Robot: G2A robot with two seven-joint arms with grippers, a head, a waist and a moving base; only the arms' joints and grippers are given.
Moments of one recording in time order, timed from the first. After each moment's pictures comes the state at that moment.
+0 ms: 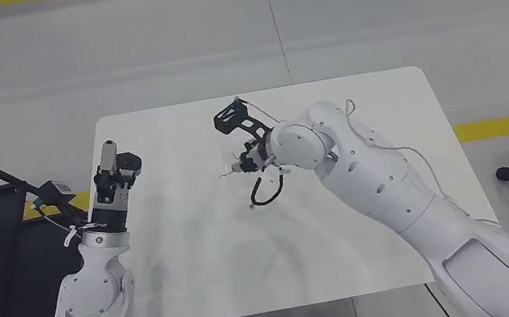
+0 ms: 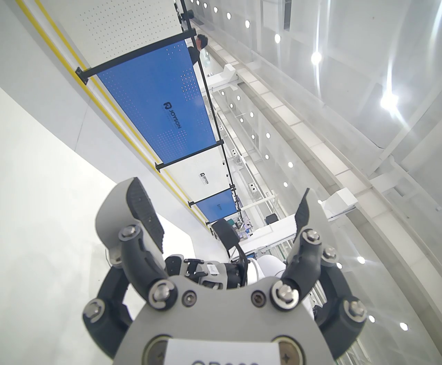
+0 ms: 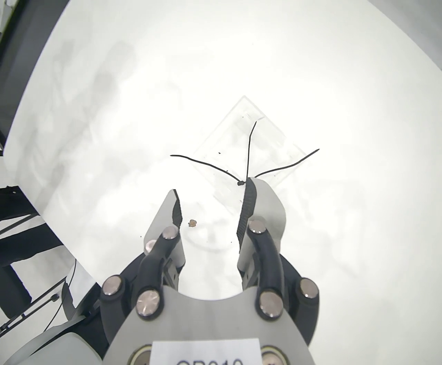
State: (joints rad) left arm 1.44 -1.28 -1.64 -1.76 -0.09 -0.34 -0.14; right arm -0.42 -1.46 0.71 -1.13 -0.67 -0.08 1.04
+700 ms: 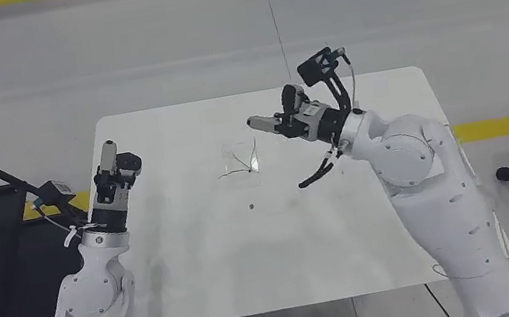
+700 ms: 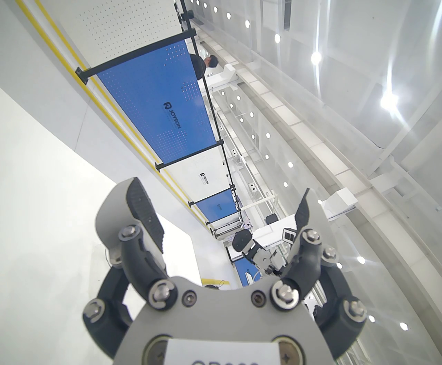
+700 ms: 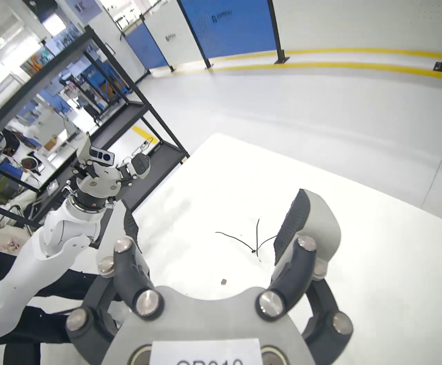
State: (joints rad) left arm 1.44 -1.28 -1.64 -1.76 -0.09 -0.34 -0.14; right arm -0.83 -1.33 1.22 -1.63 -0.59 -0.26 0.70
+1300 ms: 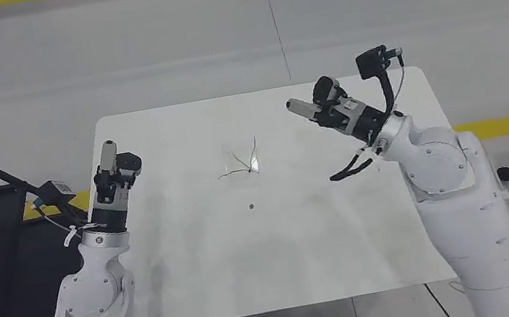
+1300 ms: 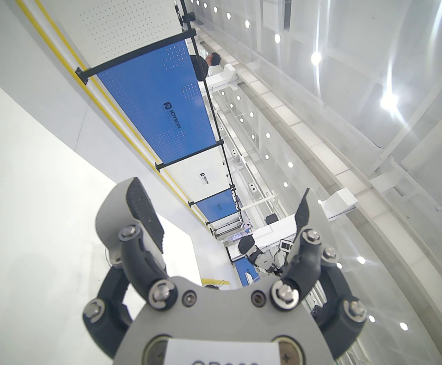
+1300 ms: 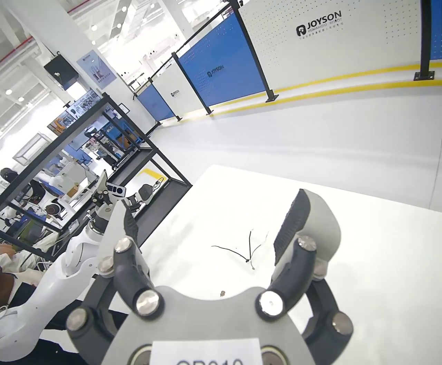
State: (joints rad) left arm 1.44 -1.28 -1.64 -1.76 -0.09 -0.34 -0.14; right arm -0.93 -1.31 1.35 -1.64 -0.49 -0.33 0.63
